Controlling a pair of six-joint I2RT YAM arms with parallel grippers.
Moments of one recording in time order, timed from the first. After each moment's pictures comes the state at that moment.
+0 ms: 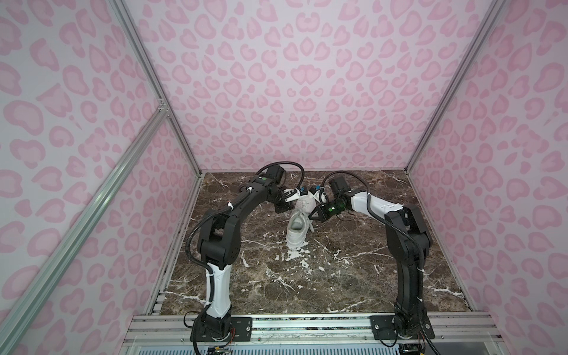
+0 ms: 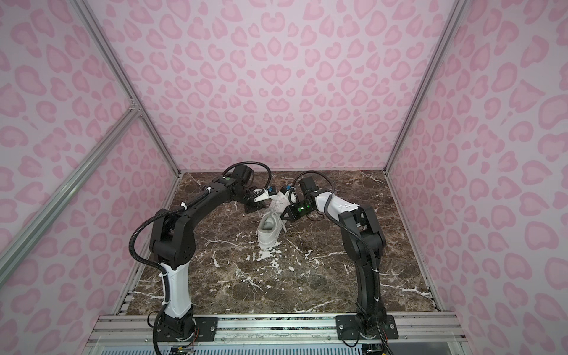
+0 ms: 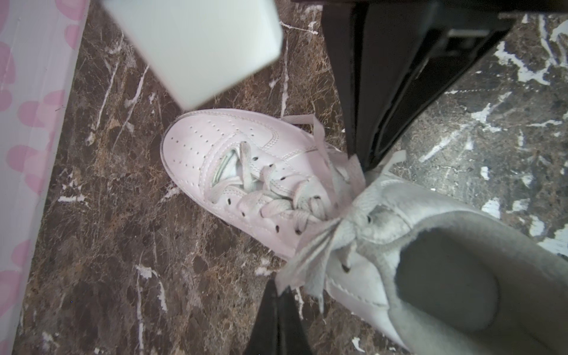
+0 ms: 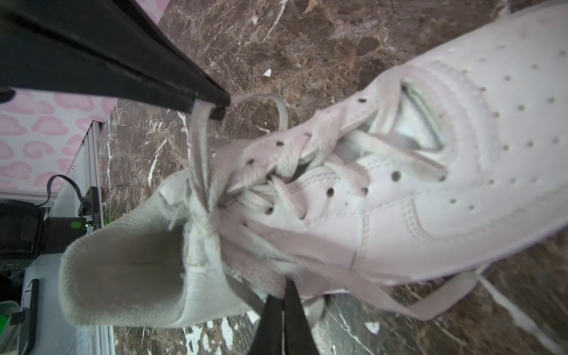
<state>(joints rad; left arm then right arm) -0.39 2.05 1.73 -0.80 0.39 0.98 0.39 2.08 1.52 -0.54 -0.73 -0.15</state>
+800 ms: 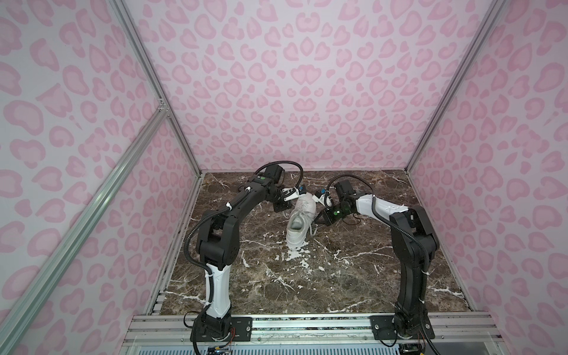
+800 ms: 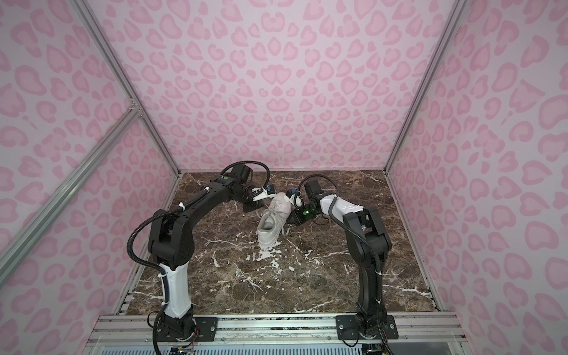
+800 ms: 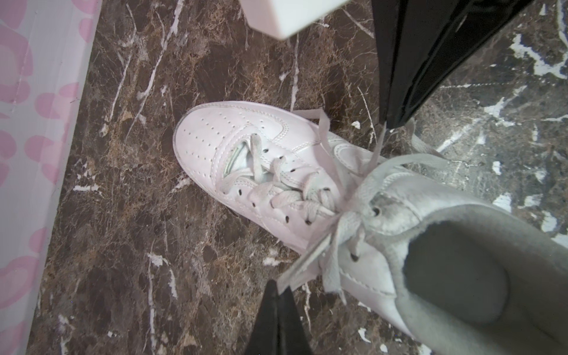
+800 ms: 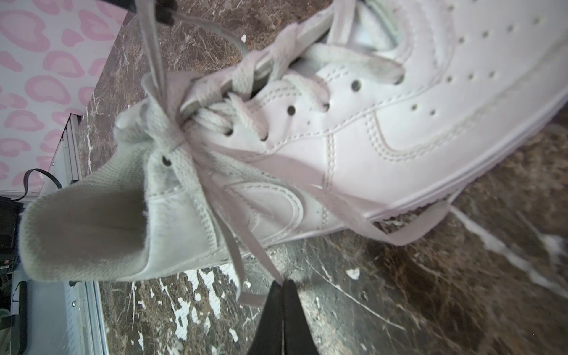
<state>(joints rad) -0.38 2.04 1.73 -0.79 0.35 0.98 0.36 2.04 1.42 -0.55 -0.68 -0.18</state>
